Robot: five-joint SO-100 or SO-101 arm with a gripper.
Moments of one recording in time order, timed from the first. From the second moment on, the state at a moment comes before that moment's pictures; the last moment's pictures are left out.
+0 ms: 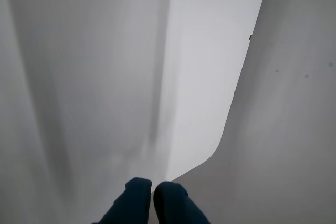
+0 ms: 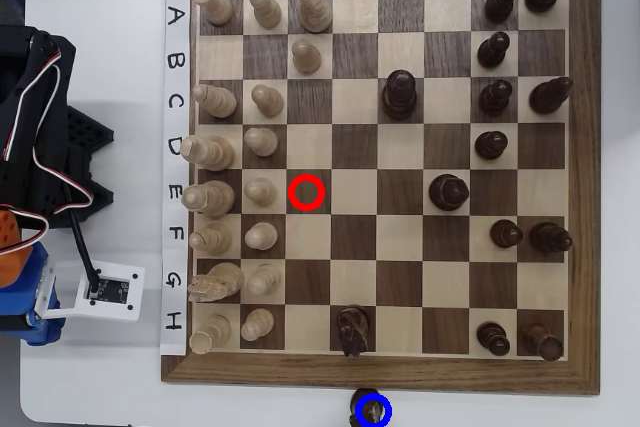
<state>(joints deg) 94.0 193.0 181.2 61.9 -5.9</state>
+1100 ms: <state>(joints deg) 94.7 193.0 181.2 61.9 -5.3</state>
